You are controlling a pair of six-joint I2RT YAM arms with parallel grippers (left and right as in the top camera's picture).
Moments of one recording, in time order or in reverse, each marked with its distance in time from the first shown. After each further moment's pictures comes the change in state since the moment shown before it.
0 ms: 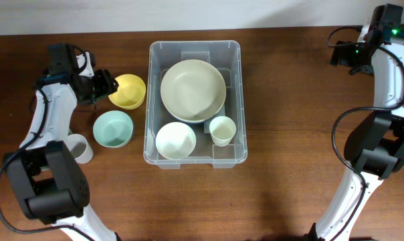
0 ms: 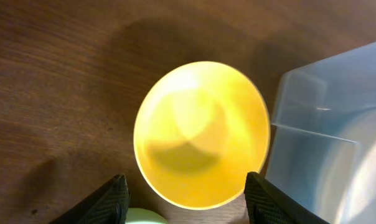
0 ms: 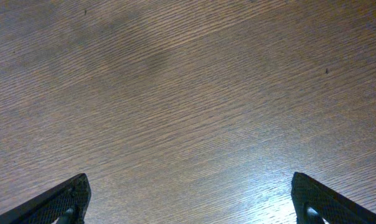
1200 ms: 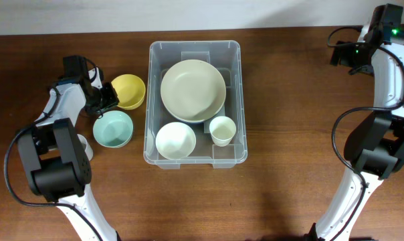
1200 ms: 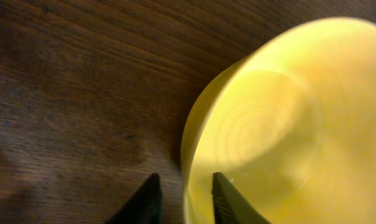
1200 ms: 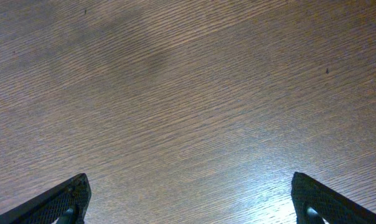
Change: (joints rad) left arm 0.000 0.182 0.000 0.040 -0.046 0.008; right arm 0.000 0.000 0.000 0.000 0.000 0.000
